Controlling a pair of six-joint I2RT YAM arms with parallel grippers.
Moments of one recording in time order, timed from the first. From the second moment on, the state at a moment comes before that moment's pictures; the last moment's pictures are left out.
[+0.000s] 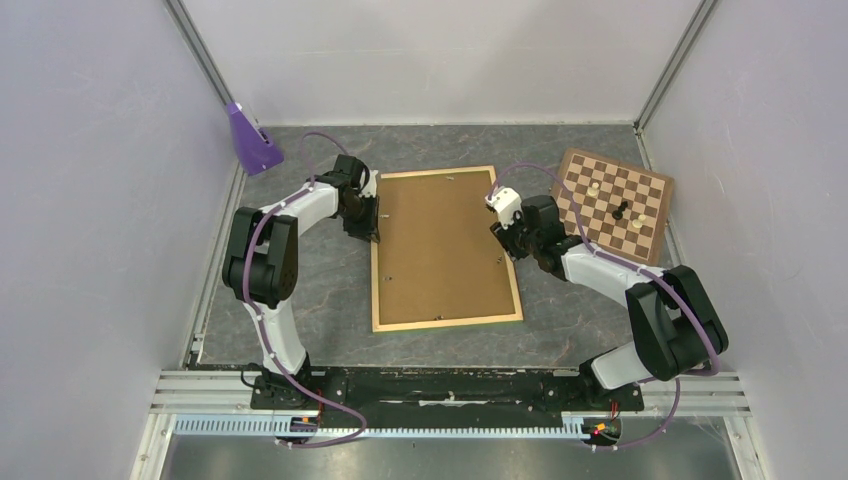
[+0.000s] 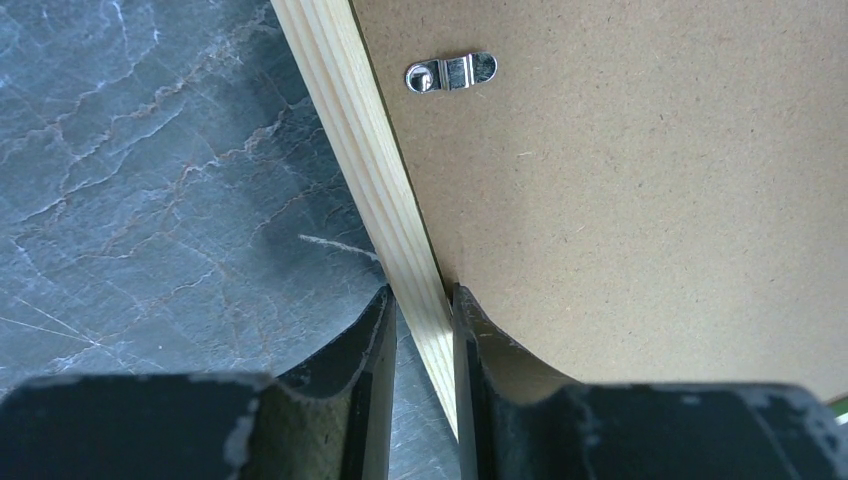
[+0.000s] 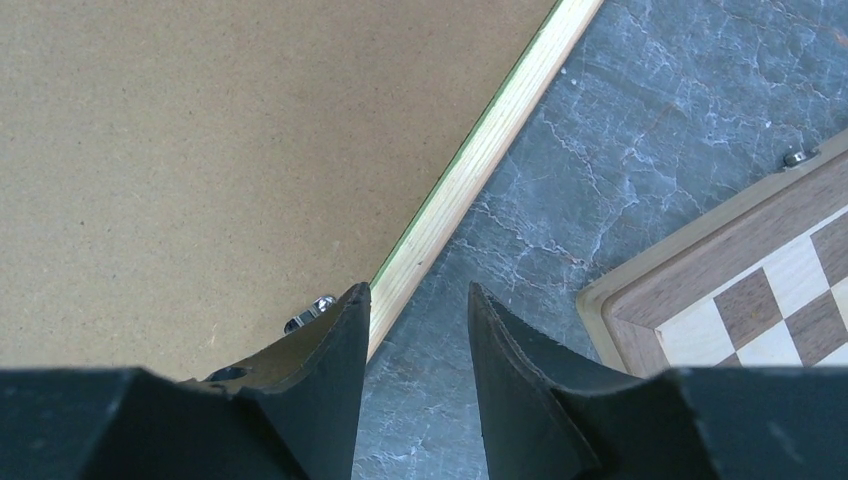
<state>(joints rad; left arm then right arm) -0.24 1.91 1.29 -0.58 0.22 -0.13 0.40 1.47 0.72 0.04 -0.05 -0.33</state>
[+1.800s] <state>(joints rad) -0.24 1.91 1.29 -0.57 0.22 -0.13 0.52 1.57 0.76 -0.02 0.05 -0.47</state>
